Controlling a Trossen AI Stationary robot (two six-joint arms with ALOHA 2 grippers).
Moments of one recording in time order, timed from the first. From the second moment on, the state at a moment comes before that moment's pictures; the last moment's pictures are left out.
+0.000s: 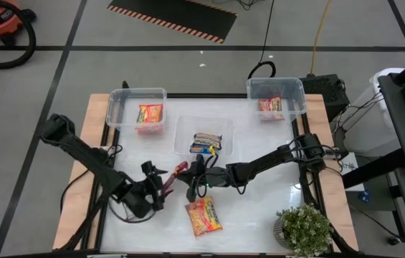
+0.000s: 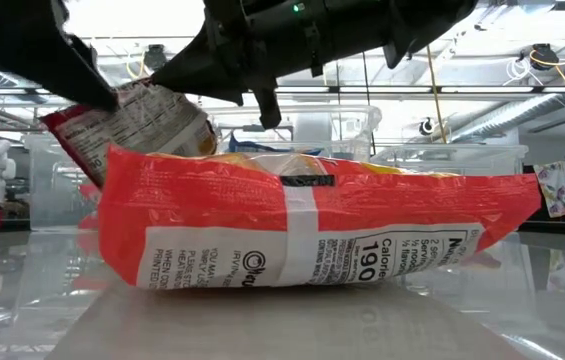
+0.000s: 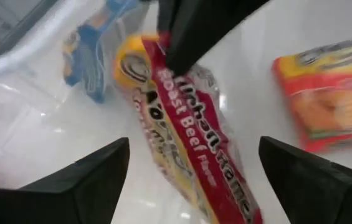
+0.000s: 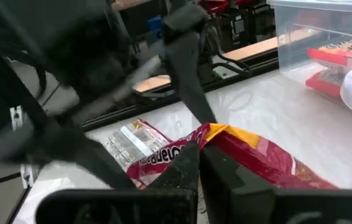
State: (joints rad) left arm -0.68 1.42 0.79 -0.43 -0.79 -0.69; right arm 0.24 2.01 1.19 0.59 0.34 0.40
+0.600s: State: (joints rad) left arm -0.57 1.50 0.79 -0.42 -0.85 -0.58; right arm 0.21 2.01 1.19 0.59 0.28 0.37
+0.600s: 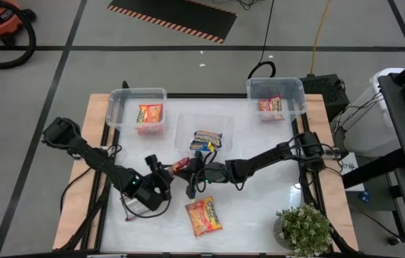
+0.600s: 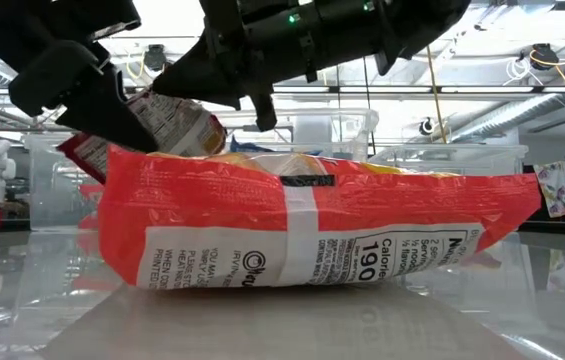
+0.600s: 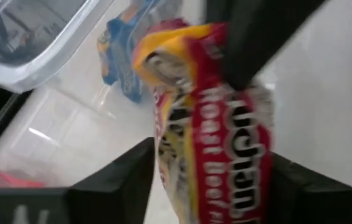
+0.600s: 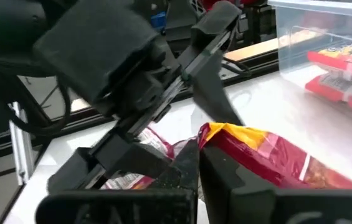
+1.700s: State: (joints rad) left arm -0.54 1.11 0.79 -0.41 -0.73 -0.05; right arm 0.23 1.71 1.19 0.23 0.38 -0.16
